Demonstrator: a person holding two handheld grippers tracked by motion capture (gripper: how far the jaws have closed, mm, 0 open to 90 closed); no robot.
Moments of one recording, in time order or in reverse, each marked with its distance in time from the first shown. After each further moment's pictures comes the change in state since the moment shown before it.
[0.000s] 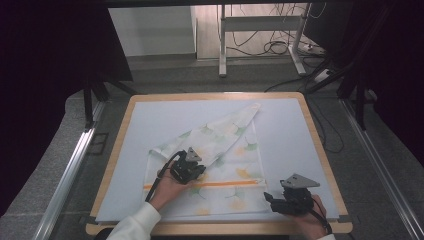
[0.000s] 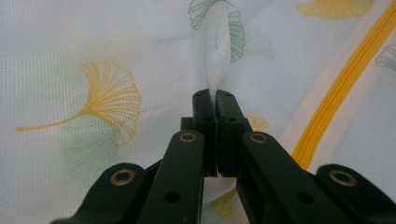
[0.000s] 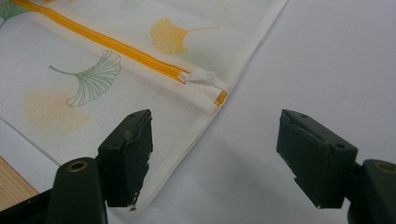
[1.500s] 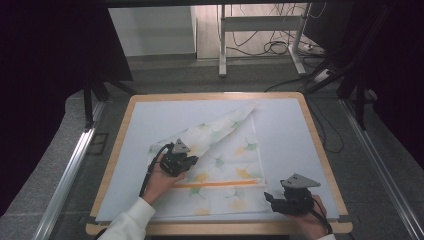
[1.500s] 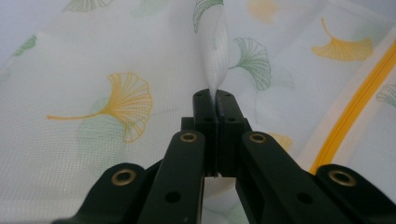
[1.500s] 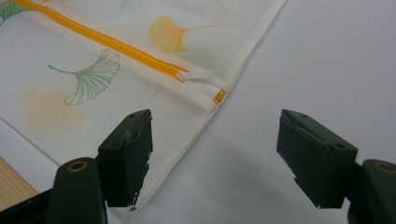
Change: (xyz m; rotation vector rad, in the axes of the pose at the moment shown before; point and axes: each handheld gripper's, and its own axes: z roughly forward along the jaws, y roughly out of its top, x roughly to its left) left arm 0.026 0.005 -0.027 -0.095 0.027 -0.049; right arm -0.001 -0.001 0.000 0.001 0.004 0.004
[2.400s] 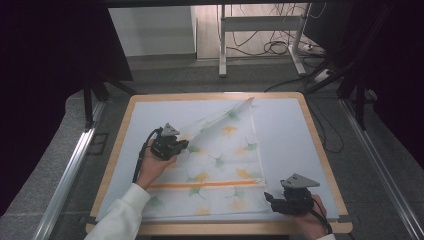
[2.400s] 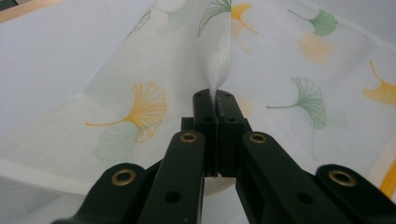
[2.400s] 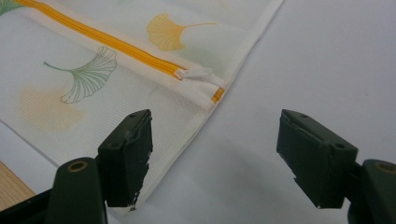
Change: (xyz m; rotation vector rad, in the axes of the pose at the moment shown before) left arm 0.043 0.019 -0.010 -0.033 0.064 -0.056; right arm 0.000 0.000 0.001 0.008 -0.008 -0.006
